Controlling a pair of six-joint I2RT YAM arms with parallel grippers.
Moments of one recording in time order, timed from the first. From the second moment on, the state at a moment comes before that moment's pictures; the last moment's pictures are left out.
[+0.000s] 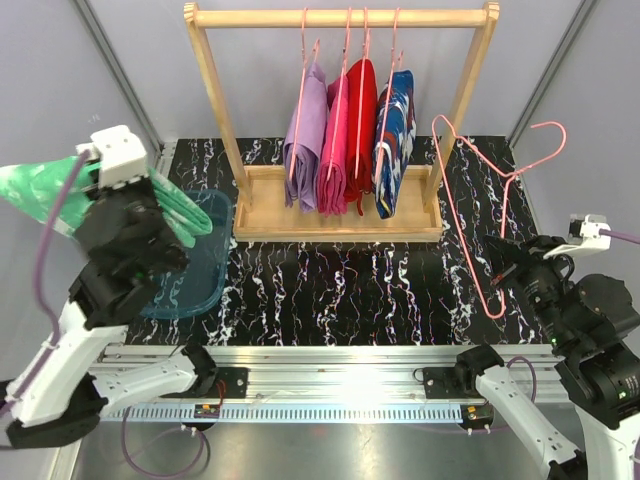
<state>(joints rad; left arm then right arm) -0.90 0.89 1.46 -0.14 -1.54 0.58 0.35 0.49 1.25 -0.83 0.16 0.41</state>
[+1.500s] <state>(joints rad) -0.21 1.29 1.01 -0.42 -1.42 0.28 0.35 0.36 1.15 -0.72 -0.06 0.43</state>
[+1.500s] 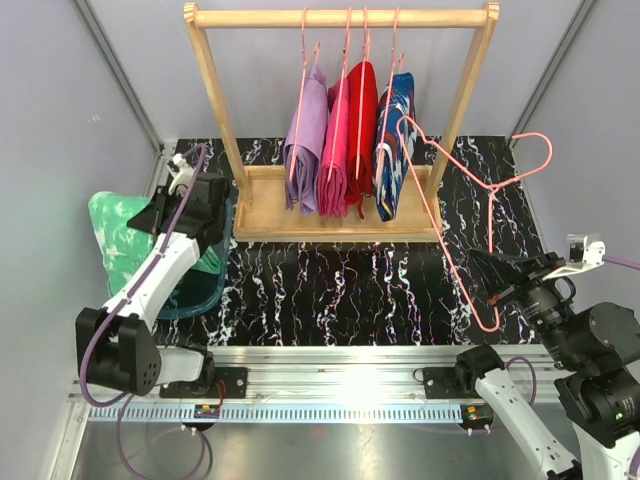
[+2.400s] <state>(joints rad) -0.27 1.65 1.26 -0.81 -0.97 -0.25 0.35 0.33 1.13 -0.71 -0.07 0.39</state>
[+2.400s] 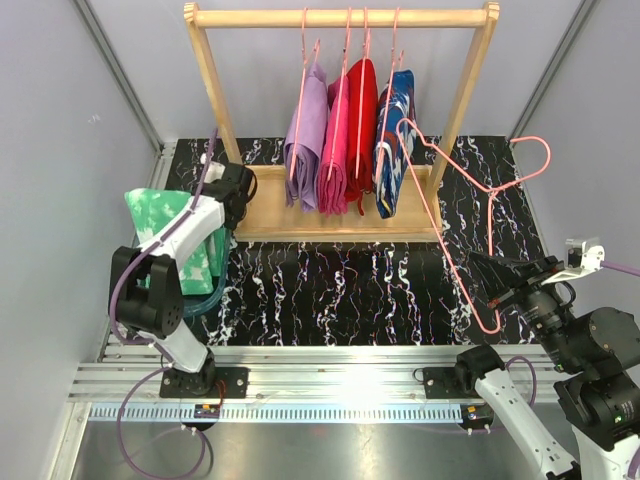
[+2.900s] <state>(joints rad) -0.23 1.73 1.25 -0.68 -0.73 -0.09 0.35 0.33 1.13 -0.71 -0.06 0.38</state>
